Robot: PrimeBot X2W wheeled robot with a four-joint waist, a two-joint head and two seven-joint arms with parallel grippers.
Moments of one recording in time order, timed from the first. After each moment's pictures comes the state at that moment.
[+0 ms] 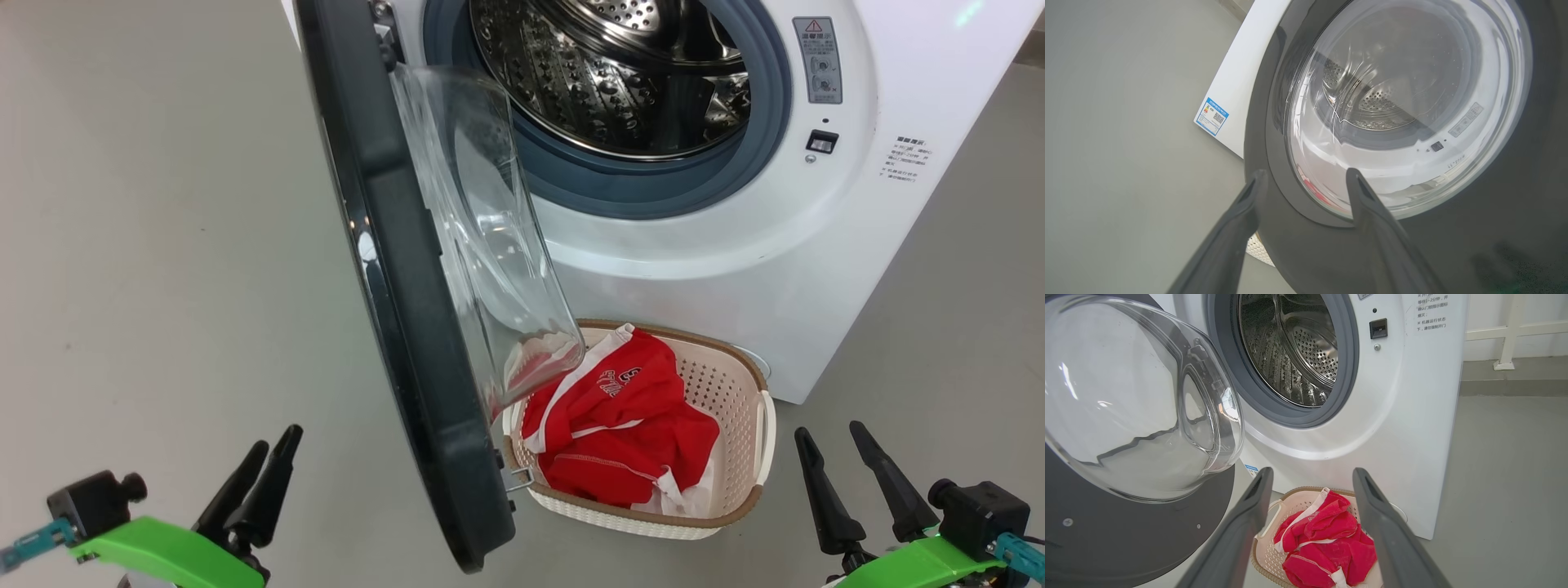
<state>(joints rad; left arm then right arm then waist) -0.22 0.45 -0.39 0.30 -1.31 -0.12 -0.09 0.04 -0.15 0.07 0.24 0.48 0.12 -0.26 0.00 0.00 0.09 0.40</state>
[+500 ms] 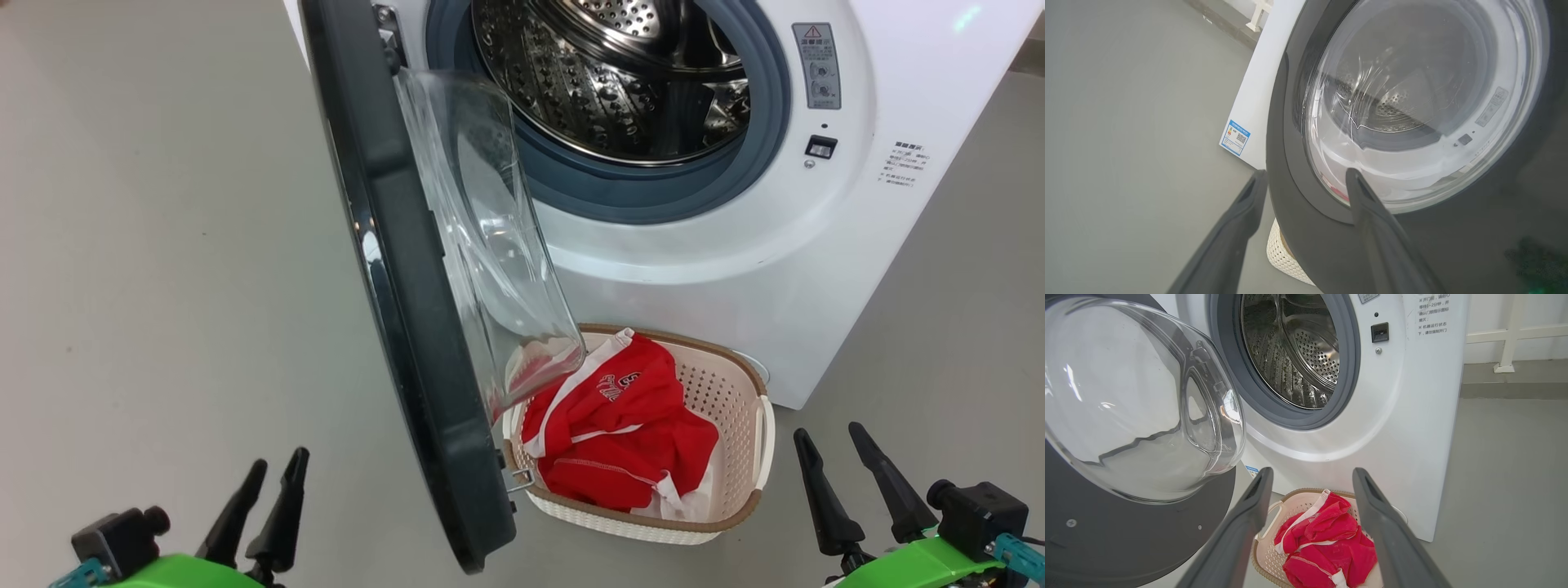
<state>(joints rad) -0.18 0.36 -0.38 0.39 -1.08 -0.12 -0.25 0.04 -0.15 0.07 0.24 0.48 0.12 -0.26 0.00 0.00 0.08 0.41</state>
